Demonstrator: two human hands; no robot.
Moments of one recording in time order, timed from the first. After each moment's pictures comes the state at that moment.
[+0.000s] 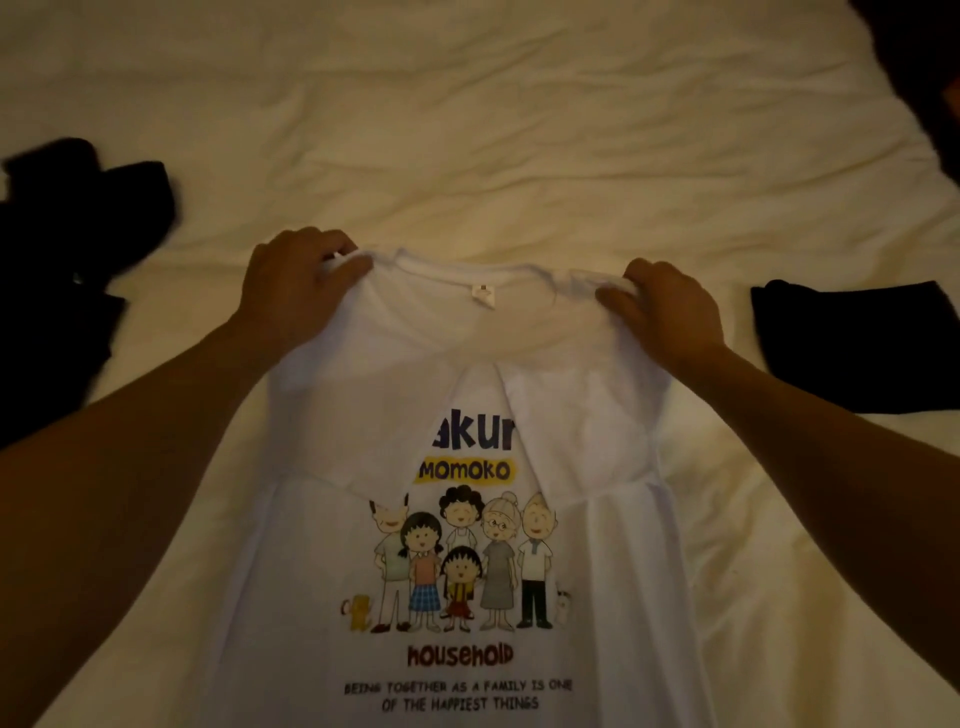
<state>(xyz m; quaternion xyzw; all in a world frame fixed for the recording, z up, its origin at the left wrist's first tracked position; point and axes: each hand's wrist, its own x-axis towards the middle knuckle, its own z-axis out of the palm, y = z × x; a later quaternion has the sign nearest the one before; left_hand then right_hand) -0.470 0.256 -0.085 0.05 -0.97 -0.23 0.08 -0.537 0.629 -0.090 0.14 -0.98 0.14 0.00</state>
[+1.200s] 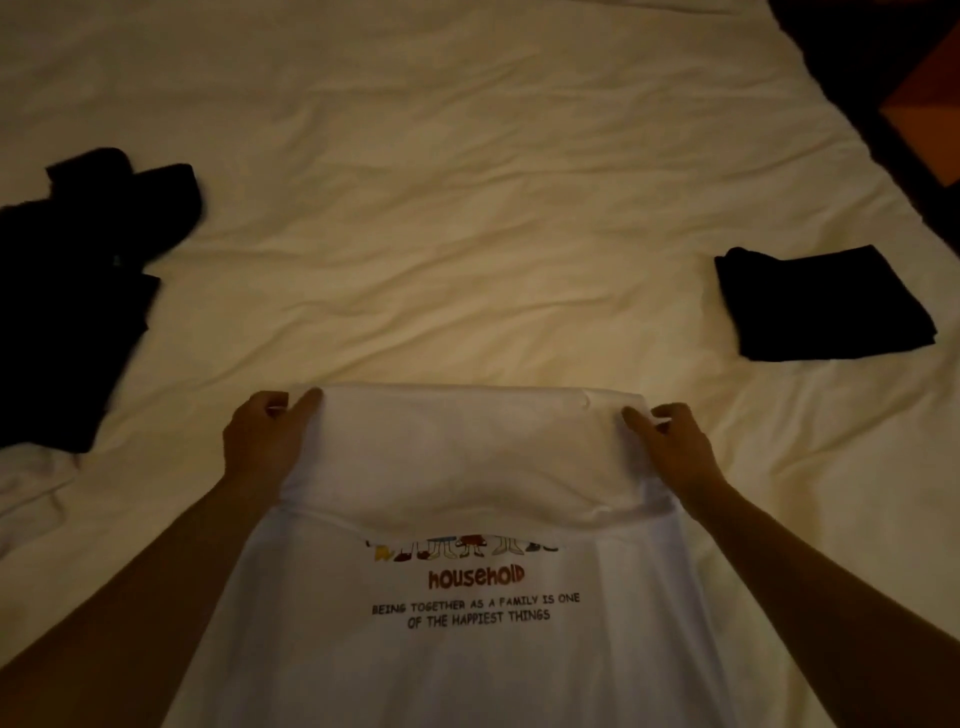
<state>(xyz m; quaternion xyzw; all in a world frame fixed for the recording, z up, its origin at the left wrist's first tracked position) -0.291 0.270 -0.136 0.42 -0.80 -0.42 0.00 -0.353 0.679 -0.144 -0.20 -0.90 0.37 -0.14</state>
